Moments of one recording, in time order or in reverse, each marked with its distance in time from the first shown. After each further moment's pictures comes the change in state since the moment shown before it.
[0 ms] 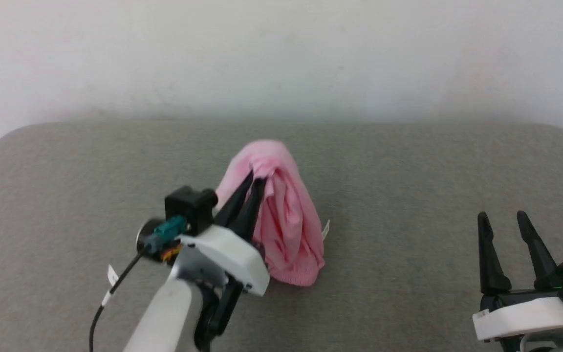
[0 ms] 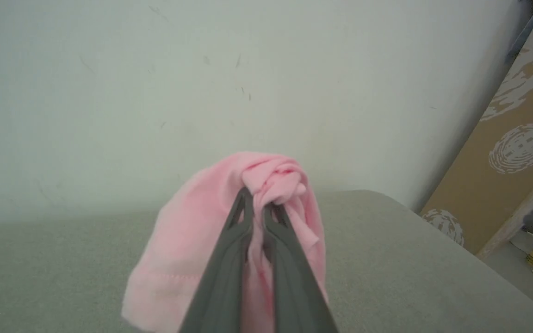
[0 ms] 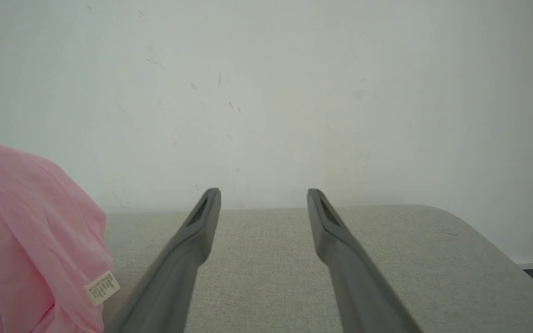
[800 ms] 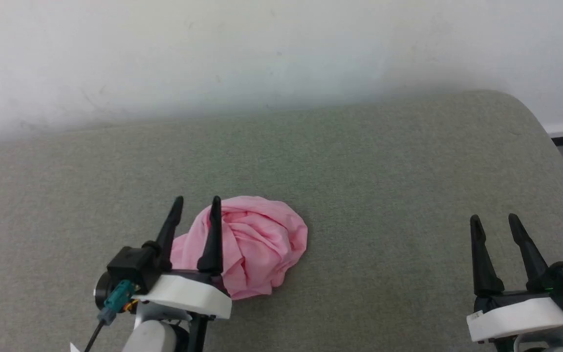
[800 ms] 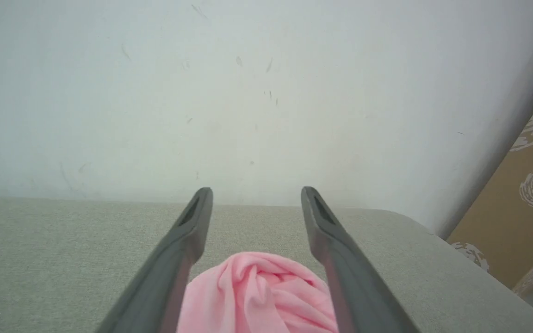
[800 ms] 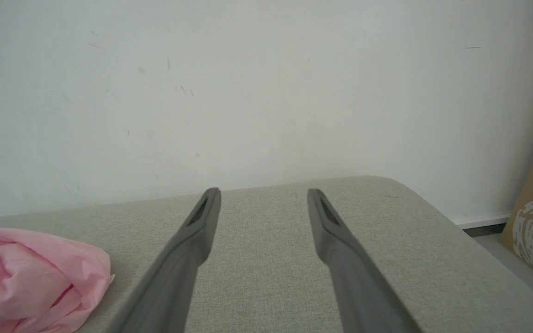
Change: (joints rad) left arm 0.174 0.014 0.103 0.044 -0.001 0.070 -0.302; right arm -0.009 0.000 0.014 0.042 0.007 0.000 -0.017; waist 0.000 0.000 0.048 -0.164
